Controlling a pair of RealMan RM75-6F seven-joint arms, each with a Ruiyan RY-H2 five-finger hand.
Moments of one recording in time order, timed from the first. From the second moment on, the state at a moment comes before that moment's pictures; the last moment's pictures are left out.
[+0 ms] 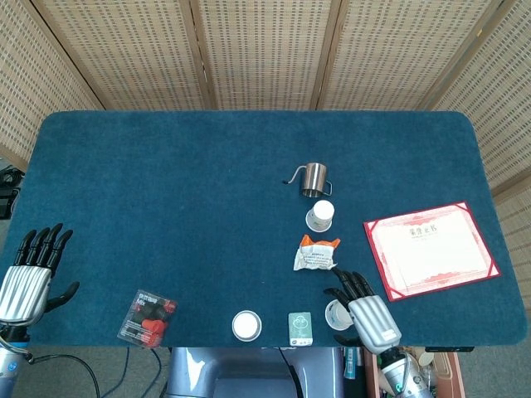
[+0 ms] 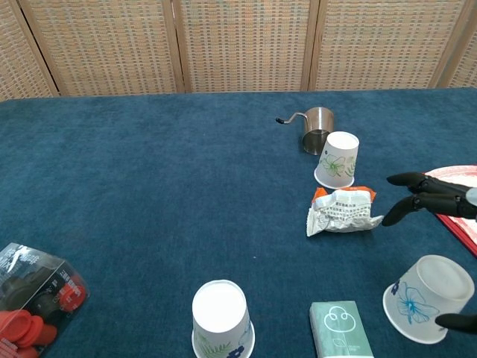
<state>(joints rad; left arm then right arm) -0.11 -1.22 -0.02 -1.56 1.58 1.53 0.17 0.18 -1.40 -0.05 -1.90 -1.54 1.24 -0.34</state>
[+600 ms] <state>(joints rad) -0.11 -1.22 -0.02 -1.56 1.59 1.53 0.17 0.20 -1.41 -0.03 -1.85 -1.46 1.22 -0.32</state>
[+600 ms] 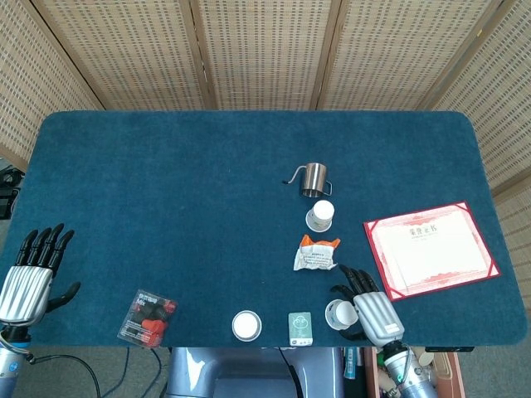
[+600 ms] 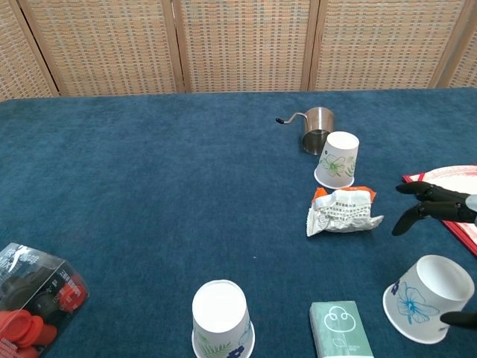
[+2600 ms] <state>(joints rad) -0.11 -1.22 -0.02 -1.56 1.60 1.54 0.15 0.28 -1.36 0.02 -1.99 -1.44 1.20 -0.38</state>
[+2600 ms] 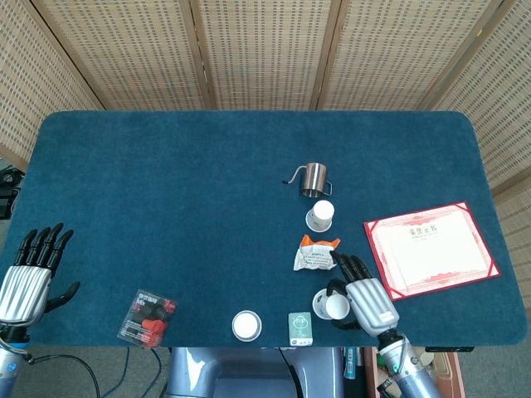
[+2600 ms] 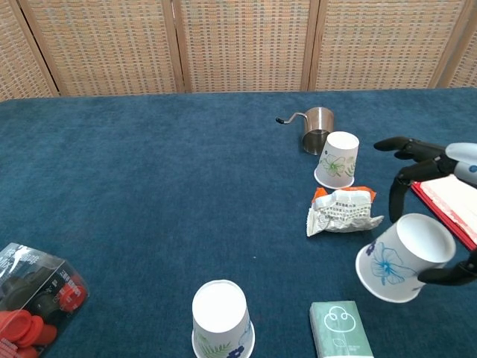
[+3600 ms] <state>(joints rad) -0.11 -1.21 -0.02 -1.55 1.60 1.54 0.13 0.40 -1.45 0.10 -2.09 -1.33 1.16 -0.47</state>
